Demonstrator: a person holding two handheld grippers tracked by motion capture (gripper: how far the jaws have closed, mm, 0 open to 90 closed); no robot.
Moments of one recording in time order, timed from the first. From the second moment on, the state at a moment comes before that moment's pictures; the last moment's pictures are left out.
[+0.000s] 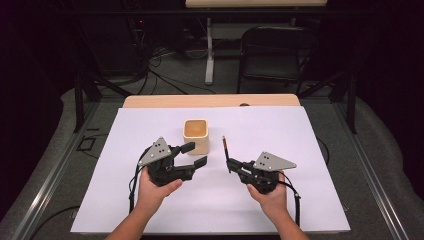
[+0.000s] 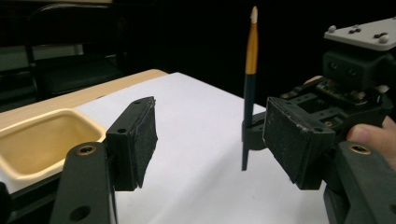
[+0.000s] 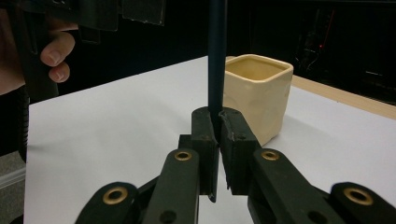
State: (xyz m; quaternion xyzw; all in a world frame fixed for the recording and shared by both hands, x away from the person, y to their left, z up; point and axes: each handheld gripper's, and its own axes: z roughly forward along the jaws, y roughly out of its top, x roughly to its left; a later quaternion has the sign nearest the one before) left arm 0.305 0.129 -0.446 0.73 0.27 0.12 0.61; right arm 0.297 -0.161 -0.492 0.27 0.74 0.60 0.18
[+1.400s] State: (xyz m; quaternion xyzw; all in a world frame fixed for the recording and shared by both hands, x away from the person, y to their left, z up) left arm 0.314 0.077 -0.451 0.72 0.26 0.08 0.64; right arm 0.294 -0.156 -0.494 0.27 0.74 0.60 0.18
